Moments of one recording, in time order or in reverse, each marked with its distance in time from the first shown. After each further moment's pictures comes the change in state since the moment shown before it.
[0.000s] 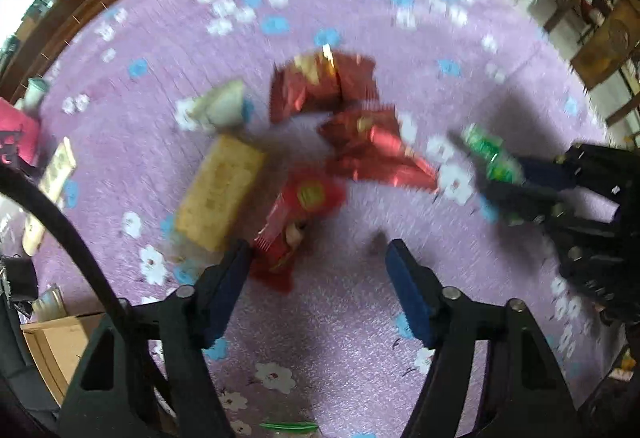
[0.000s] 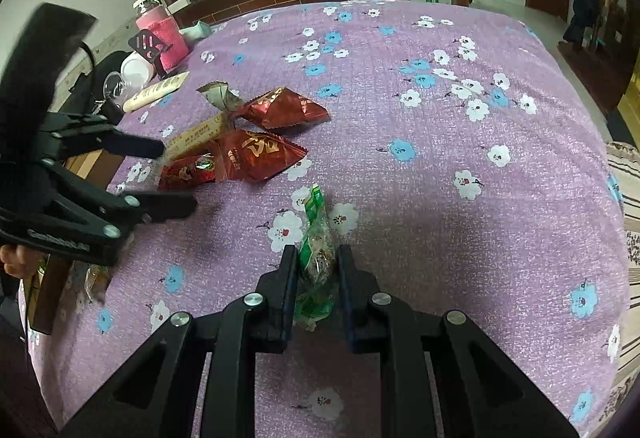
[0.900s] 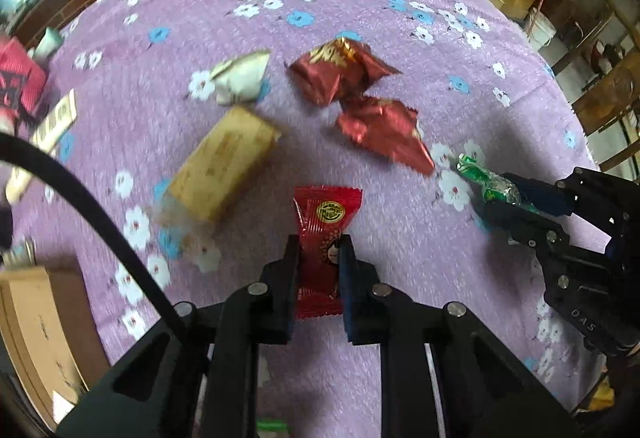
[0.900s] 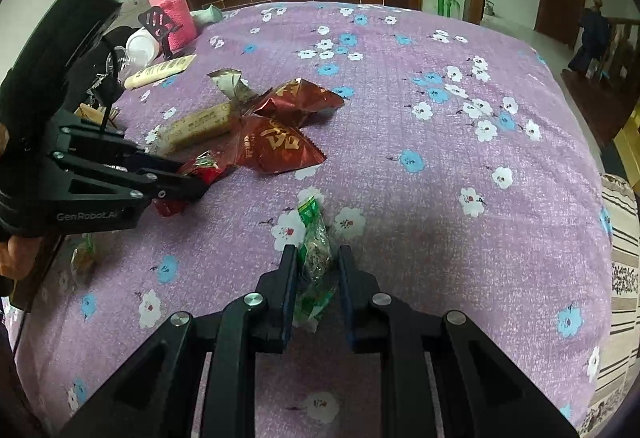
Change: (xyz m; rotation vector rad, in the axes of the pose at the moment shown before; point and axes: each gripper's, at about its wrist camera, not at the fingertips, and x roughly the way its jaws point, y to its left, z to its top) left arm -0.004 0.004 -0.017 -0.170 -0.077 -0.065; right arm -0.003 0.017 -0.002 -0.103 0.008 -0.058
